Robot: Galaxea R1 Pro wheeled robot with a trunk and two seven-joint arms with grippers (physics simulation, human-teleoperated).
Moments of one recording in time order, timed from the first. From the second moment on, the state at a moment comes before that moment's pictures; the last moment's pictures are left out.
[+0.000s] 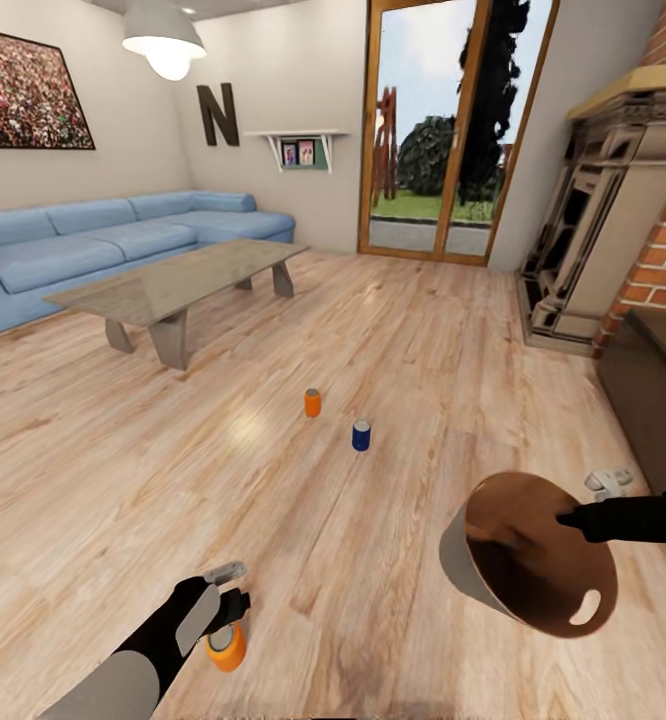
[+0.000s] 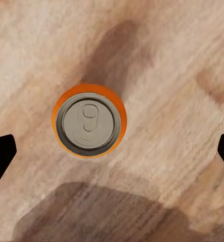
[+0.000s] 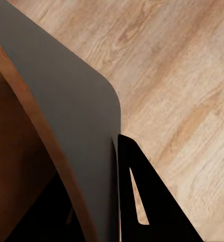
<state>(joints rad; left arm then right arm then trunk) -0.61 -0.02 -0.12 -0.46 0.53 0.49 0.32 -0.47 -0.67 -0.03 -1.37 -0.11 1.05 0.80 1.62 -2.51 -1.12</state>
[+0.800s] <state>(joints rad) -0.66 0.01 -0.12 -0.46 0.53 0.49 0.31 -0.48 -0.68 -0.03 -1.39 -0.17 1.04 0.80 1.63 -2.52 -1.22</state>
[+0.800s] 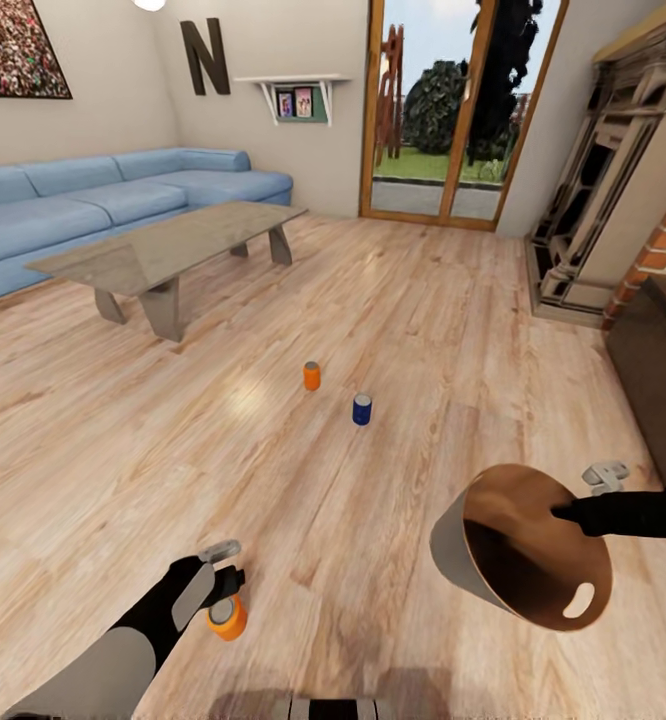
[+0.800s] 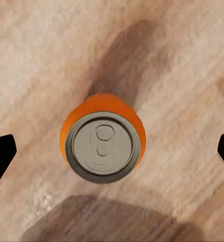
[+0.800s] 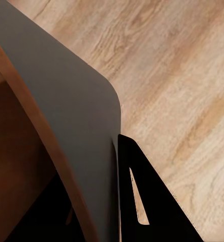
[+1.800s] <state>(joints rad) -0.71 0.01 -0.12 -0.46 0.53 0.49 0.29 -0.48 -0.71 -0.03 -1.40 -0.22 1.04 0.80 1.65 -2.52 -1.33</state>
